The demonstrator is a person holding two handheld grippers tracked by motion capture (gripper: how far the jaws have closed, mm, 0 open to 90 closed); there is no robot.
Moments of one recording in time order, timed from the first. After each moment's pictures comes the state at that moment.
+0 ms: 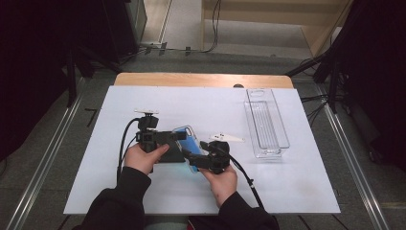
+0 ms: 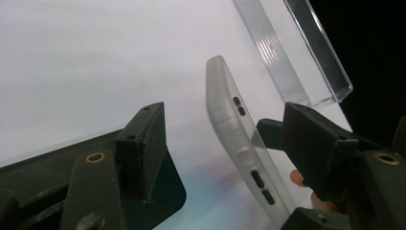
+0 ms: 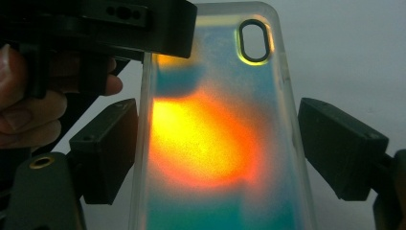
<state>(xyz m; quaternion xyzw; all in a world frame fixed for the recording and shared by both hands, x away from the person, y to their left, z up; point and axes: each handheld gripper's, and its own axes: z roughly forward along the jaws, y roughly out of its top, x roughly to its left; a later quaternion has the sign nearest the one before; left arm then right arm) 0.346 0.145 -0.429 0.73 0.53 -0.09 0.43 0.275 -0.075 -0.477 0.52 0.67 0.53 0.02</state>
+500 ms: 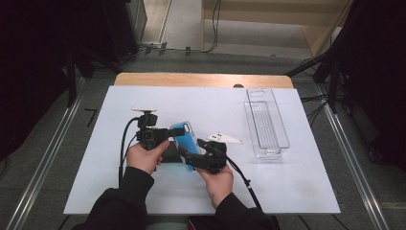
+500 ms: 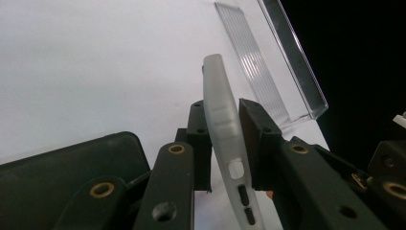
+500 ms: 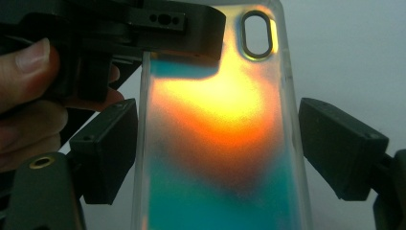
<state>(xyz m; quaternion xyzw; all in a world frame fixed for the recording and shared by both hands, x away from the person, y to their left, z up) 0.345 0.143 -0.423 0.70 0.54 -0.11 0.45 0.273 -0.065 -0.473 0.51 0.67 0.54 0.05</state>
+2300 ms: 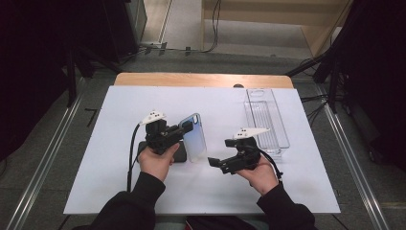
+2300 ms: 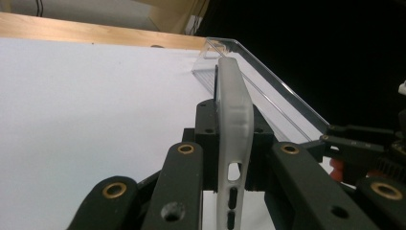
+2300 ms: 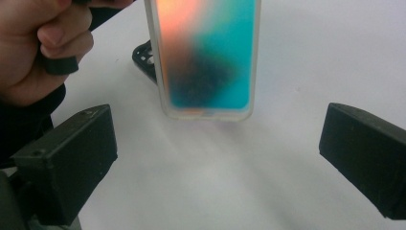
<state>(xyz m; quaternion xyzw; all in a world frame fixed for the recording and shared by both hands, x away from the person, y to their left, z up) 0.318 0.114 -0.422 0.71 0.43 0.05 0.55 0.275 -0.153 -0.450 0.39 0.79 0.47 0.02</state>
